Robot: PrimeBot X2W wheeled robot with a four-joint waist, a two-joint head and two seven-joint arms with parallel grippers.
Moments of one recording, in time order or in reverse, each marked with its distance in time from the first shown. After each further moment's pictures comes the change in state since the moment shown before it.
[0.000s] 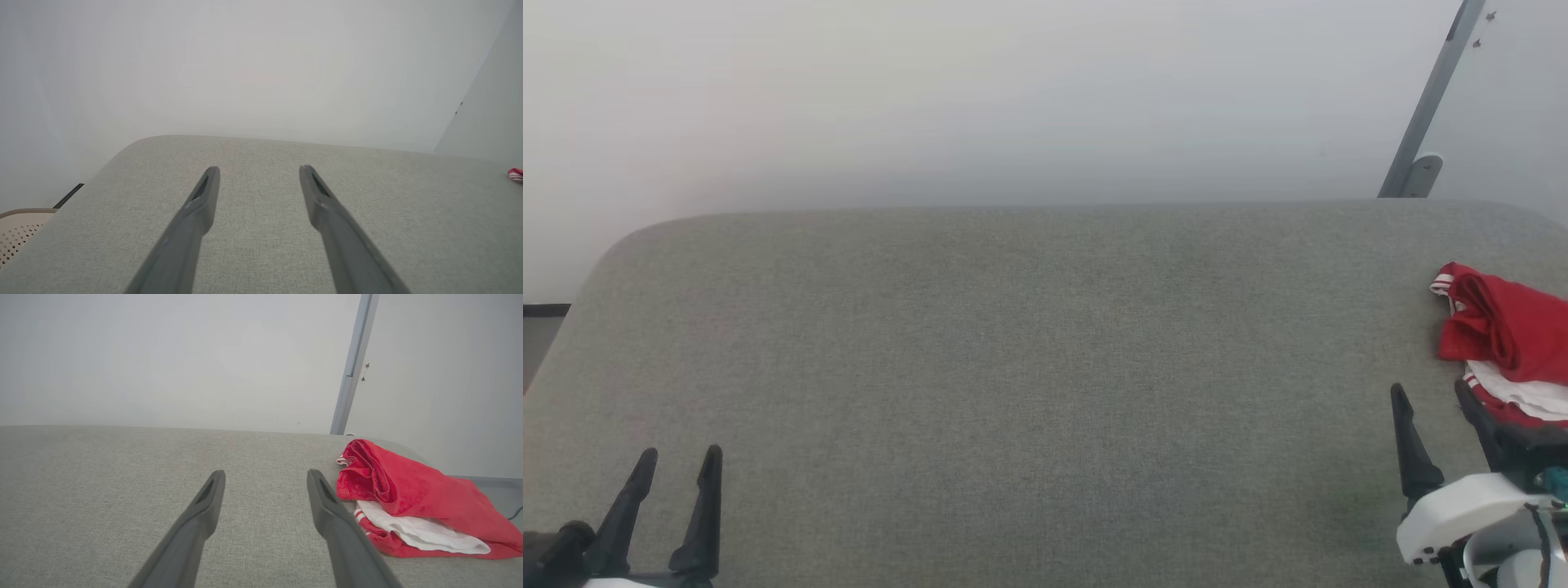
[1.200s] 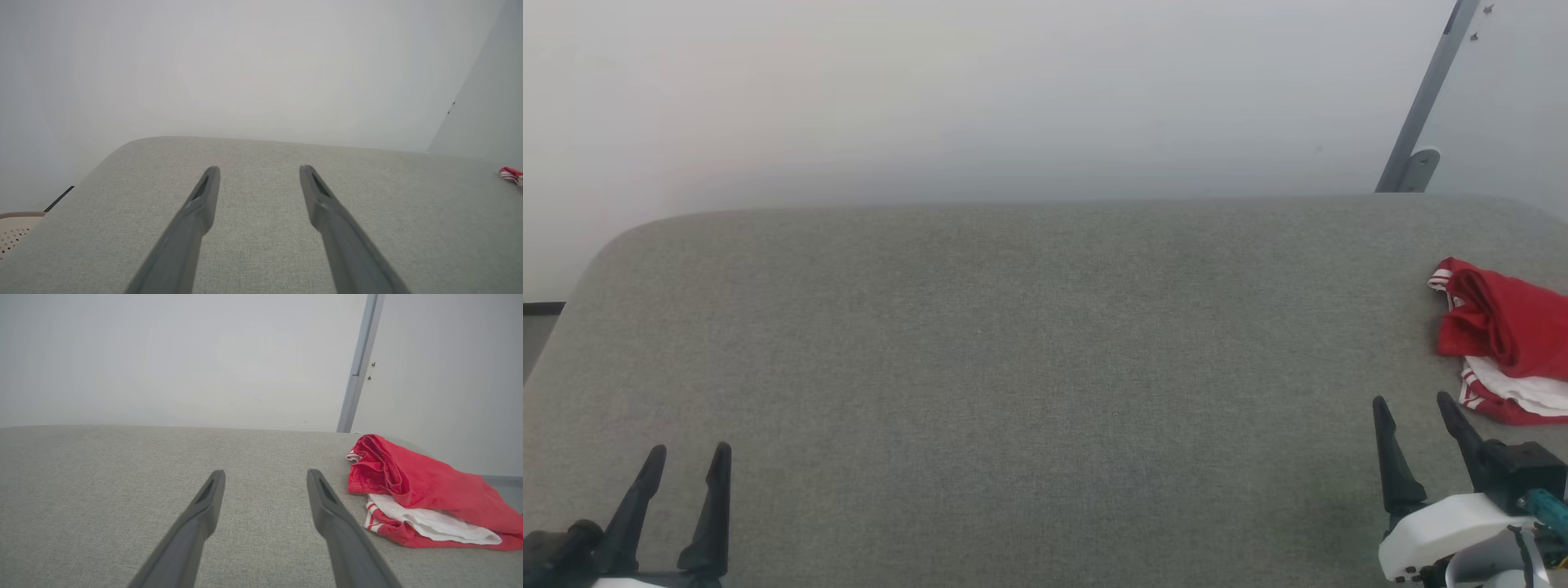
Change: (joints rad) left arm 0.003 -0.017 0.001 -0.018 0.014 0.000 0.000; right arm 0.077 0.059 -0.012 -0.094 -0.038 0.000 0.000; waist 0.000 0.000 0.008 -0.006
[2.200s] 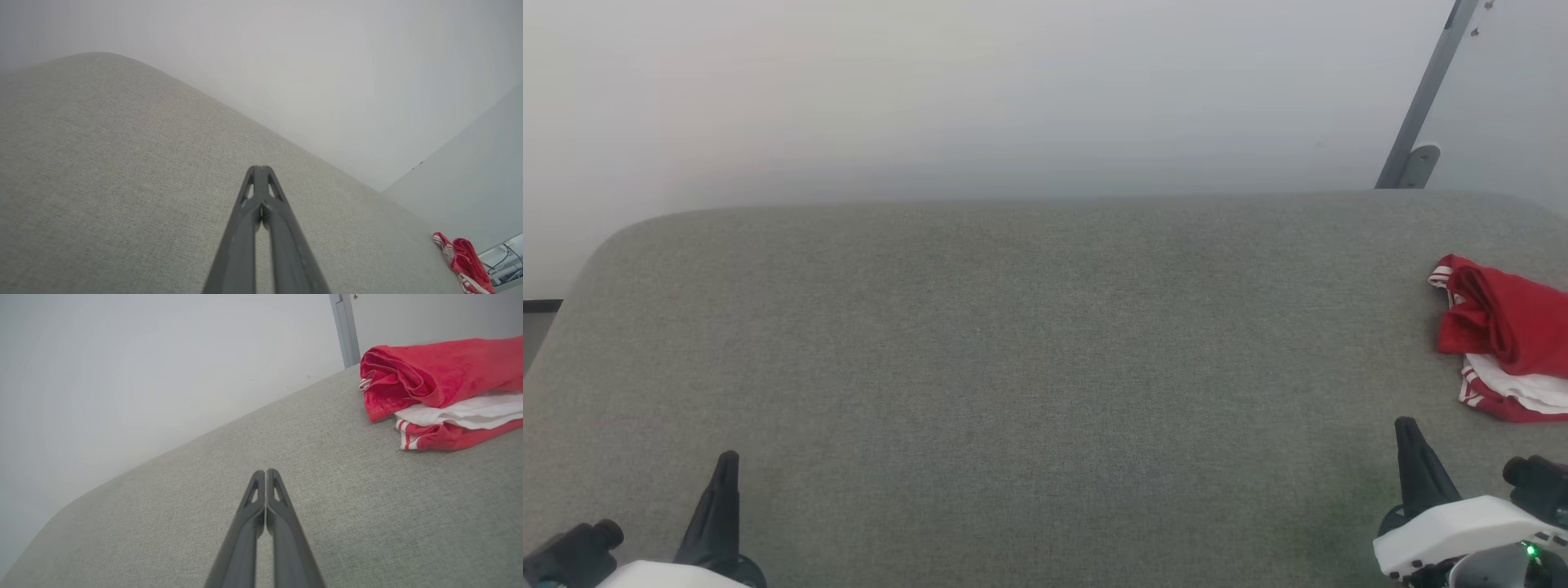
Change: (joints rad) left arm -0.046 -0.125 0.004 0.067 -0.308 0.000 0.106; right arm 0.019 0.042 -0.004 0.007 0.412 0.000 0.110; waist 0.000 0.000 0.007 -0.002
